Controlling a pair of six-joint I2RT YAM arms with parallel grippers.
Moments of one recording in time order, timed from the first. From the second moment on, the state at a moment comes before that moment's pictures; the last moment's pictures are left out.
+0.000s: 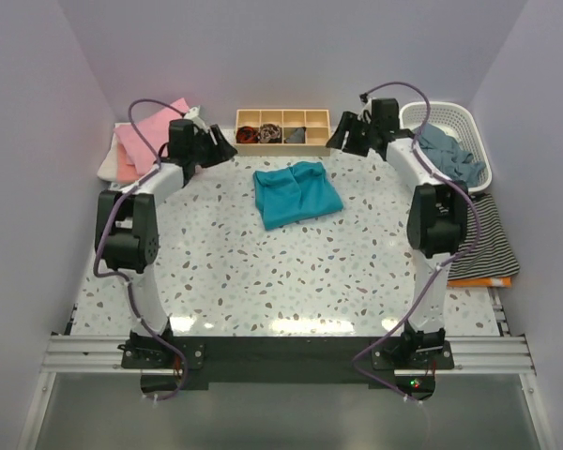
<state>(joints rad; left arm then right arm) -0.13 2.03 1.45 0.07 0.30 -0.47 0.15 2.23 1.90 -0.35 -0.37 0.40</state>
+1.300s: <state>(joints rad) -0.32 2.27 1.52 0.21 0.54 -0.46 0.27 2.54 2.27 -0.46 -0.35 0.33</state>
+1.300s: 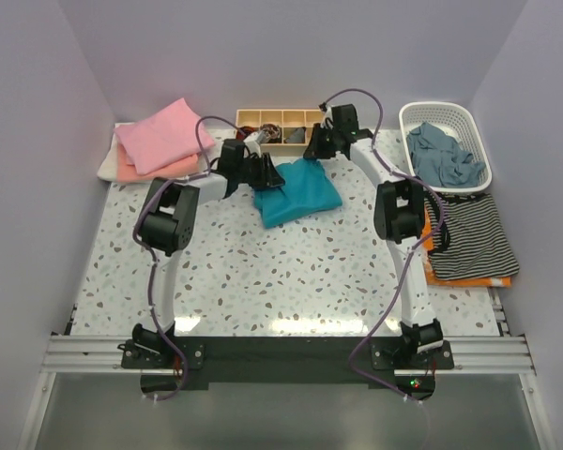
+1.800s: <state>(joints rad) -0.27 2.22 1.42 0.21 0.46 -0.39 0.24 2.56 2.22 -0.46 -0.27 0.32</state>
